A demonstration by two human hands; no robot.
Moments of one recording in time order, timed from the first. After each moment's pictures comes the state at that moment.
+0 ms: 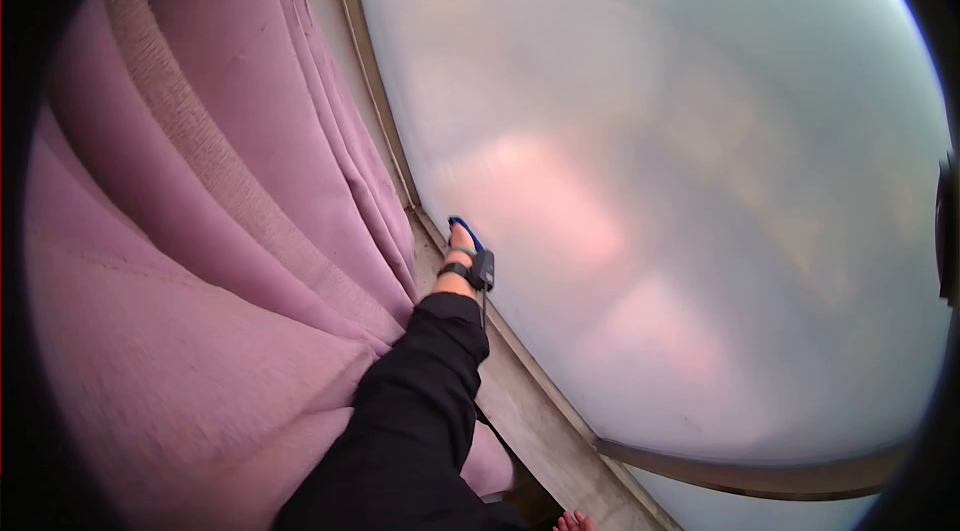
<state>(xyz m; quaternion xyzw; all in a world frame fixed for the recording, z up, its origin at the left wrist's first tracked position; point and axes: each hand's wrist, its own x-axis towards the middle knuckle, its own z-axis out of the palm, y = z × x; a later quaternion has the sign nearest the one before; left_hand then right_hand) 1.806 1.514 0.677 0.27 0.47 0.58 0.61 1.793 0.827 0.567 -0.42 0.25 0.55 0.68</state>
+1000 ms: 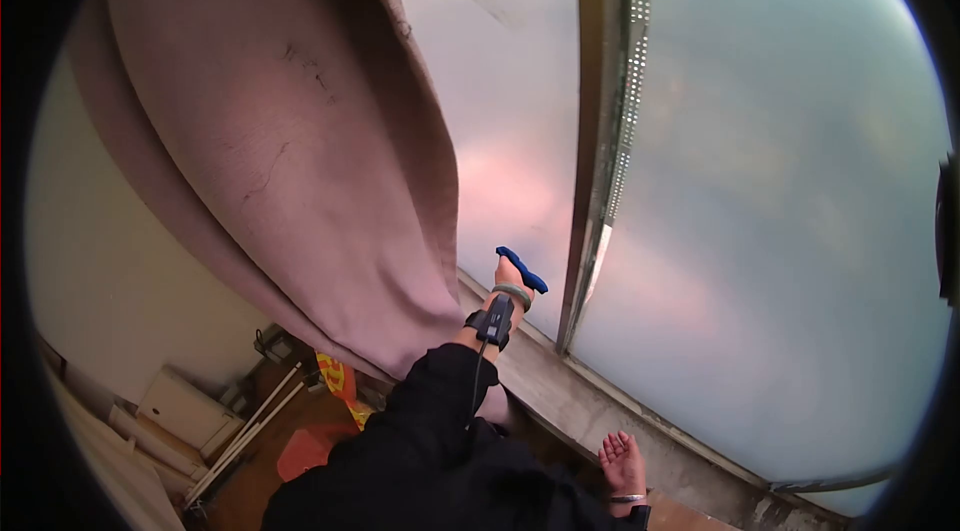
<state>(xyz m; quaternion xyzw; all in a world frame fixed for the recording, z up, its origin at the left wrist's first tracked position) 1.844 1.233 0.866 0.12 0.50 0.37 0.77 1.815 0.789 0.760 -0.43 0.21 0.44 0.76</state>
